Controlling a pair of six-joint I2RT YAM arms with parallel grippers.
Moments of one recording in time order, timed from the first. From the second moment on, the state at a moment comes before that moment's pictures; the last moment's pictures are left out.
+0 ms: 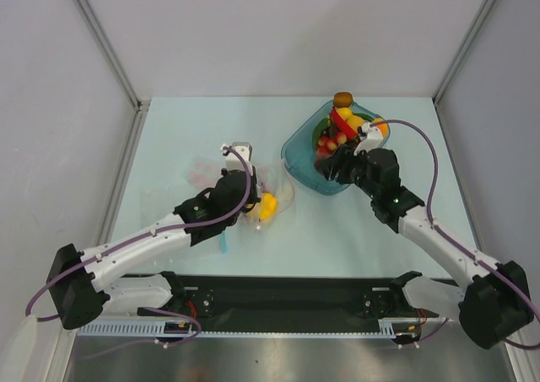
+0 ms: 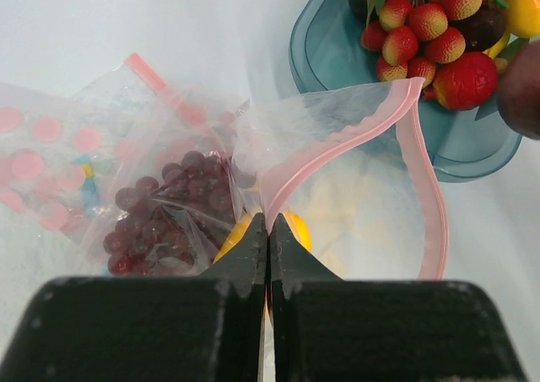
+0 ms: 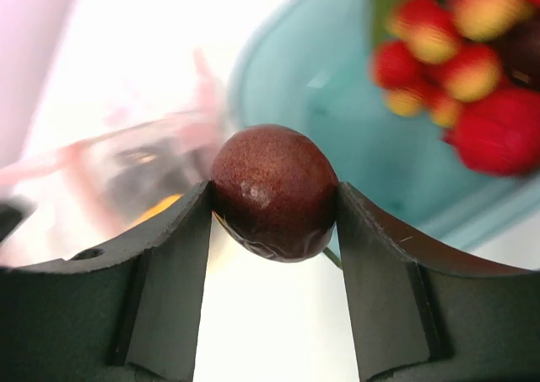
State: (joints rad) left arm -0.91 1.13 0.85 -0.19 -0.60 -0.46; right arm 0.43 1.16 0.77 0.07 -0.03 0.47
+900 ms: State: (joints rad) left arm -0.91 1.04 0.86 -0.20 -0.48 -0.47; right arm 0.81 1.21 0.69 0.39 -0.21 0.28
